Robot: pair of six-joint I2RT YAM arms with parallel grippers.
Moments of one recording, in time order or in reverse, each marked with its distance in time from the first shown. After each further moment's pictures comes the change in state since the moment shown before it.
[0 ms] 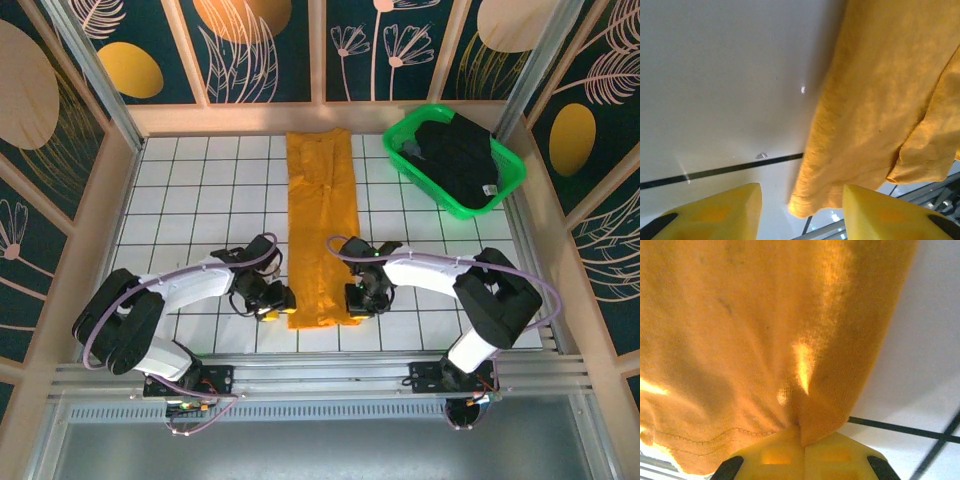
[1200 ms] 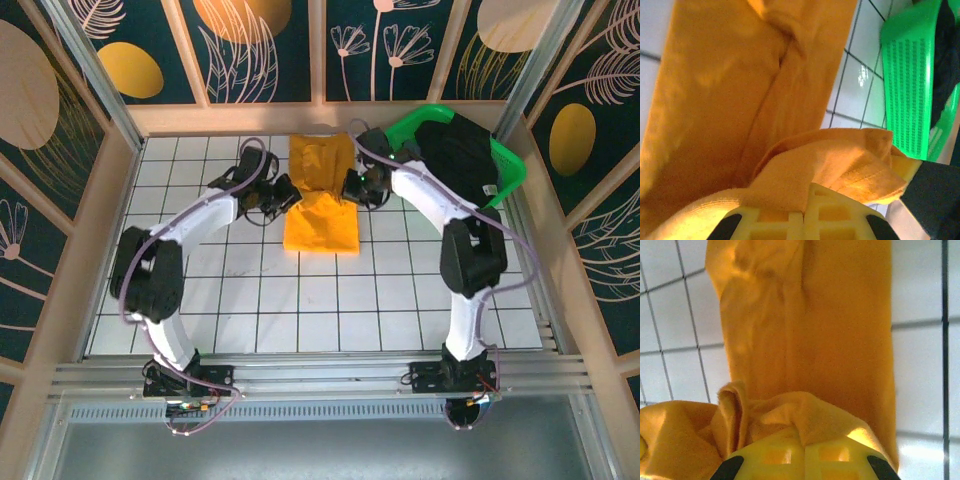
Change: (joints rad) left arm 0.262 0.356 0.678 0.190 -0.097 -0.090; right arm -0.386 0.394 0.869 -0.058 0.051 -0.104
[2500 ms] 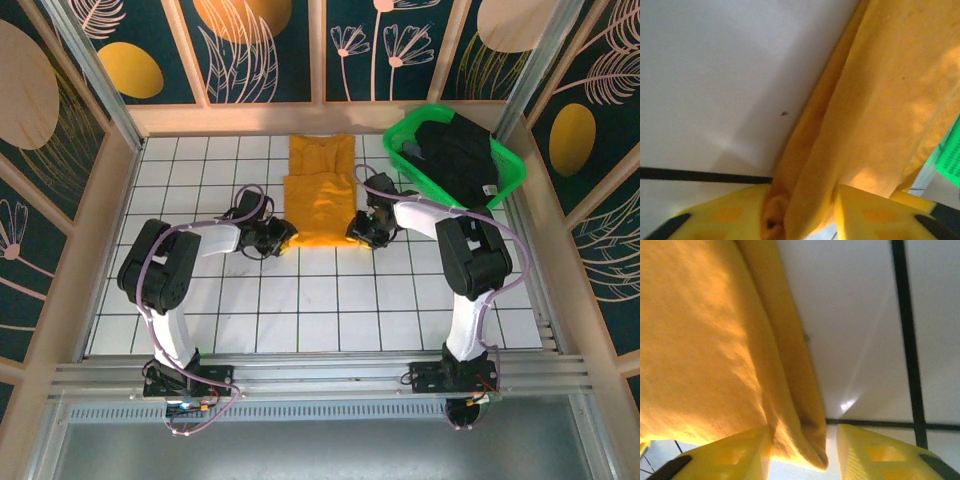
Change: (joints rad) left arm 0.002 0.047 -0.391 0.320 0.043 -0.207; right arm -0.011 -0.060 -0.483 0.286 -0.081 0.103
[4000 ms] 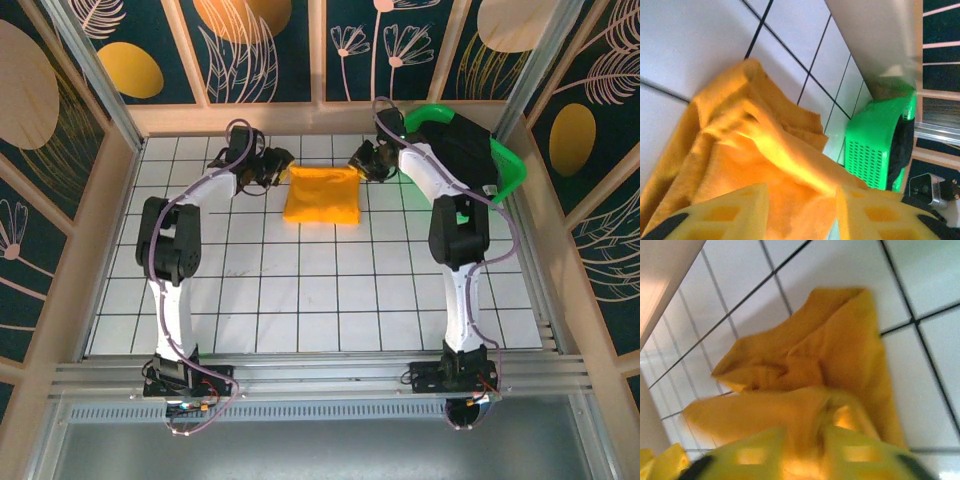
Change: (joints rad) left arm 0.135 0.255 0.648 -0.108 0.012 0.055; right arm -0.134 0.324 0.779 -0.203 0.008 0.118
